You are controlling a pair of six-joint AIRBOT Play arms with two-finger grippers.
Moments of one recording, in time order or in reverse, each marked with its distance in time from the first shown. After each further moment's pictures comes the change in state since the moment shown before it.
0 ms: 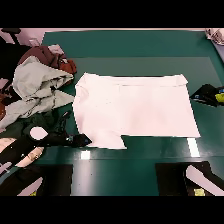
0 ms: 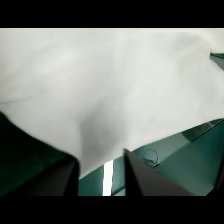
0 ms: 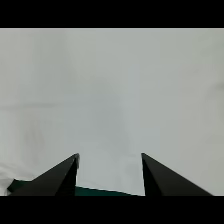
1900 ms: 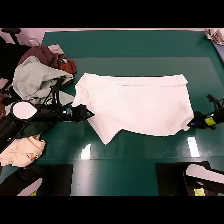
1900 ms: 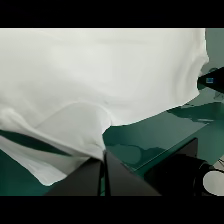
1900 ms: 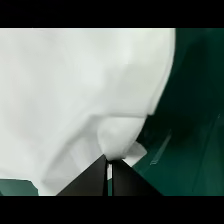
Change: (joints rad) left arm -0.018 -0.012 0.422 0.109 -0.060 -0.279; right arm -0.191 -0.236 -0.266 -0.101 -0.086 -0.220
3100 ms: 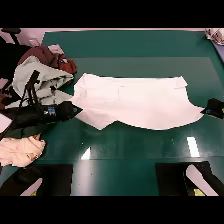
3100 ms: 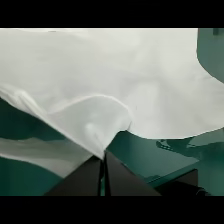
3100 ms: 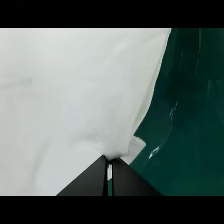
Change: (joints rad) left arm 0.000 0.236 0.044 0.280 -0.050 -0.324; right arm 0.092 0.371 0.151 -0.024 0.105 0.172
